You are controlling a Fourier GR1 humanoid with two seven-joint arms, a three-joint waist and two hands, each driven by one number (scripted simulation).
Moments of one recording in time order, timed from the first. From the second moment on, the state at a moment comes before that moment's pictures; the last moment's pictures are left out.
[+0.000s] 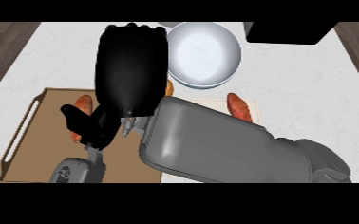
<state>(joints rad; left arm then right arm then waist) -0.13 0.05 -0.14 -1.53 0.18 -0.10 0.16 -1.24 -0.02 0.71 -1.34 0.83 0.10 1.24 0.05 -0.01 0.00</state>
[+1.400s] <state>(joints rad) -0.13 0.04 -0.14 -1.56 0.17 -0.11 0.16 -1.30 -0.05 0.29 -0.43 0.93 -0.26 0.89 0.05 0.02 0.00</state>
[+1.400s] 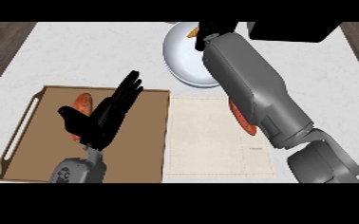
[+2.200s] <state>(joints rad) -0.13 0.04 -0.13 -1.57 0.17 -0.09 0.17 -1.16 -0.02 0.04 -0.59 0.68 -0.83 0.44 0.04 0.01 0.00</state>
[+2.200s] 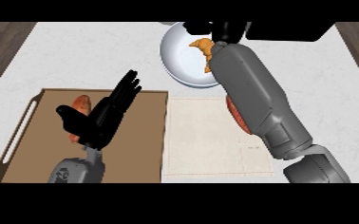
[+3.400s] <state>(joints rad) -0.06 0.07 -0.06 -1.58 0.18 -0.07 0.17 -0.10 0.00 0.94 -1.69 0.87 -1.06 0.38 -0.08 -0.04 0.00</state>
